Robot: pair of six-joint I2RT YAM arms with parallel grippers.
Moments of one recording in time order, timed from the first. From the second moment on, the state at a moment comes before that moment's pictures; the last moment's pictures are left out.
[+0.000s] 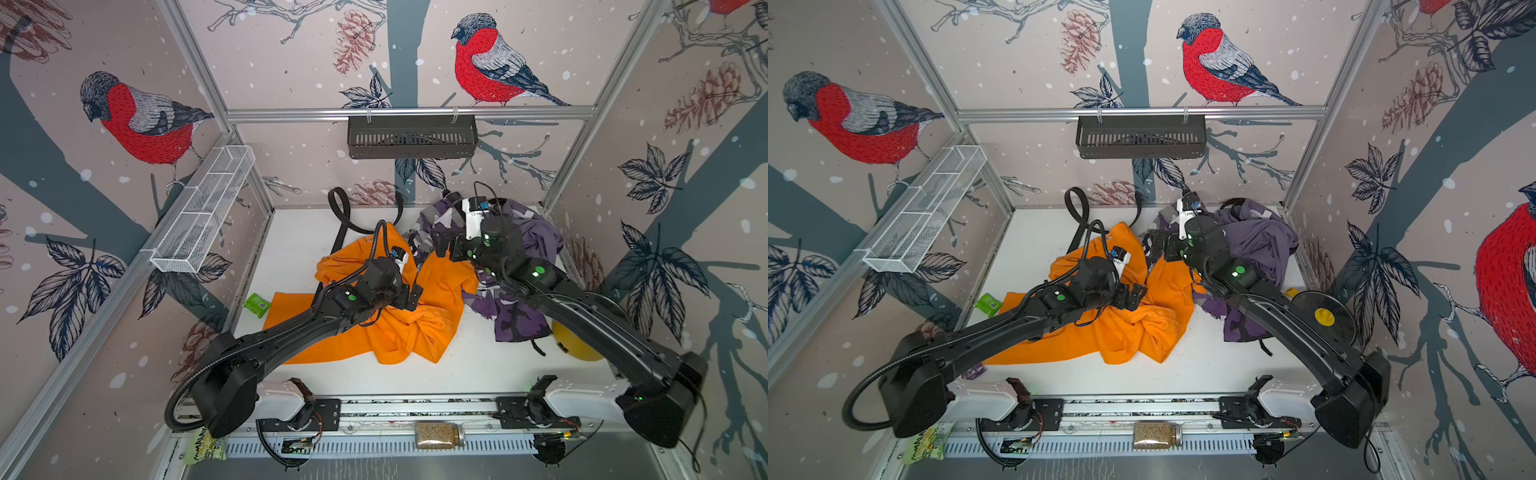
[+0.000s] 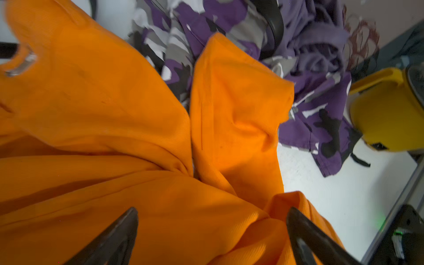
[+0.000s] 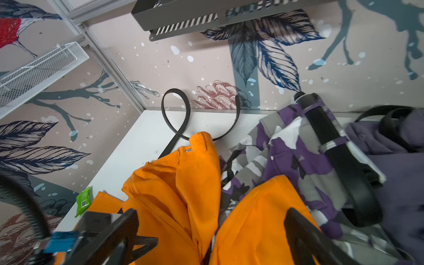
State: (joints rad) left arm -0.80 1.38 0.94 -0.27 0.00 -0.33; right arm 0.68 1.22 1.21 -0.34 0.16 0.37
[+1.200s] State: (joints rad) left arm -0.08 1.40 1.47 -0.30 -0.54 -0.02; right arm 0.59 1.11 1.03 -0.32 0.15 0.39
